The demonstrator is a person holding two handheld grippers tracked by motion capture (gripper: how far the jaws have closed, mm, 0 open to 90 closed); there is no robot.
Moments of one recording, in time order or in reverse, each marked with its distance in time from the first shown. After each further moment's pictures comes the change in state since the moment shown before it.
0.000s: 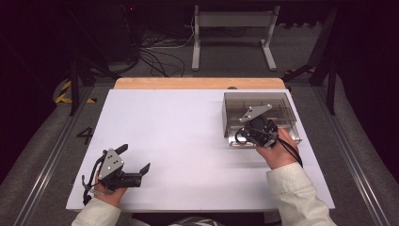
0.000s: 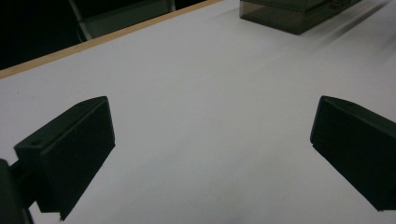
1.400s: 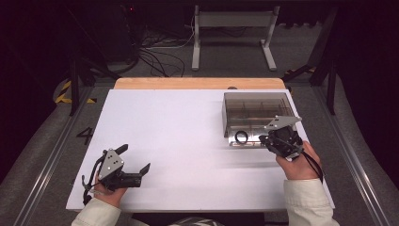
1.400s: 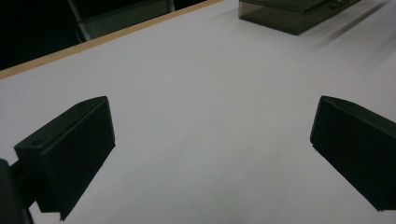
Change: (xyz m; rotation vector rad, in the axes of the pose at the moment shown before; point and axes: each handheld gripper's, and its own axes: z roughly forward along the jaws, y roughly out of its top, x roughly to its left) left arm -0.001 0.000 0.000 -0.001 -0.005 0.000; right arm -0.010 -0.052 -0.032 -0.013 -0.056 0.113
